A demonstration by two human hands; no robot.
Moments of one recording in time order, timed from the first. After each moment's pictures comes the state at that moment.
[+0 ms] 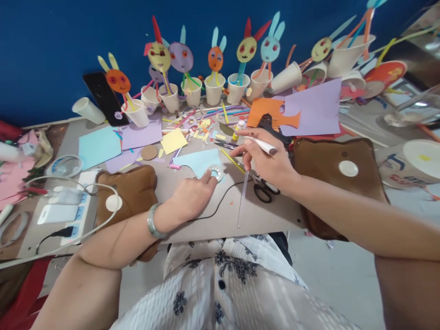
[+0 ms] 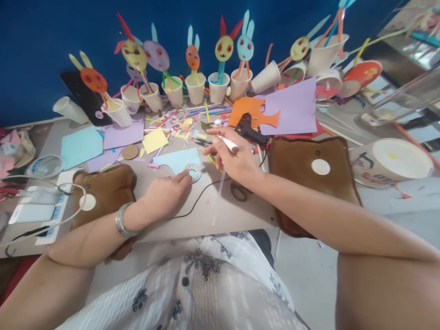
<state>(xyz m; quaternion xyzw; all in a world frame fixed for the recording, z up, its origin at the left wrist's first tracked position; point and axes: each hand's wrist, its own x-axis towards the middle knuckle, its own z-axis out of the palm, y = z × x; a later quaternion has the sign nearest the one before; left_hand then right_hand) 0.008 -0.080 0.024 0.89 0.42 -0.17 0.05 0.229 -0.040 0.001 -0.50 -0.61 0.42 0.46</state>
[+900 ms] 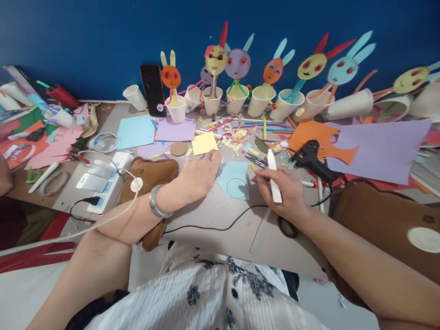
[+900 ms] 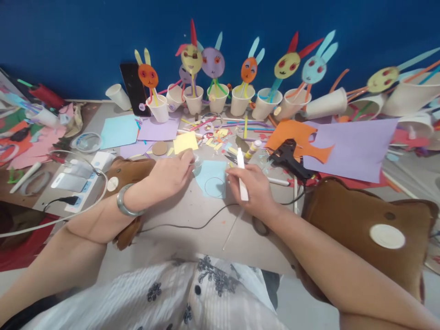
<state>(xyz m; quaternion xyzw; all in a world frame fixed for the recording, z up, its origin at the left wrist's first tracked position) -0.024 -0.041 0.039 0.80 0.59 -0.06 0.03 0.231 -0.022 -0.044 -0.32 -0.84 0.04 0.43</state>
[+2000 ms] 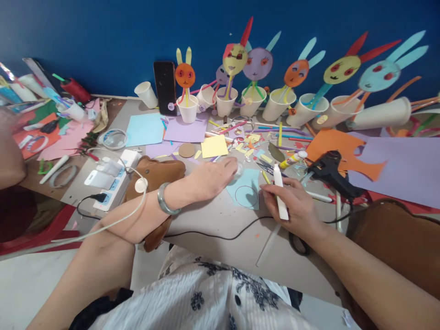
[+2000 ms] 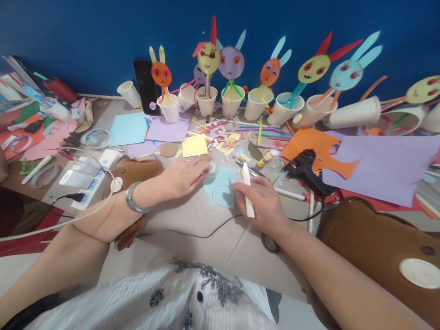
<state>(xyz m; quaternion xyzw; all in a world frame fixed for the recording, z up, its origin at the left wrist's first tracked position) -0.036 -0.023 0.028 0.86 0.50 -0.02 0.12 0.232 -0.017 -0.050 -0.26 -0.88 0.02 0.39</state>
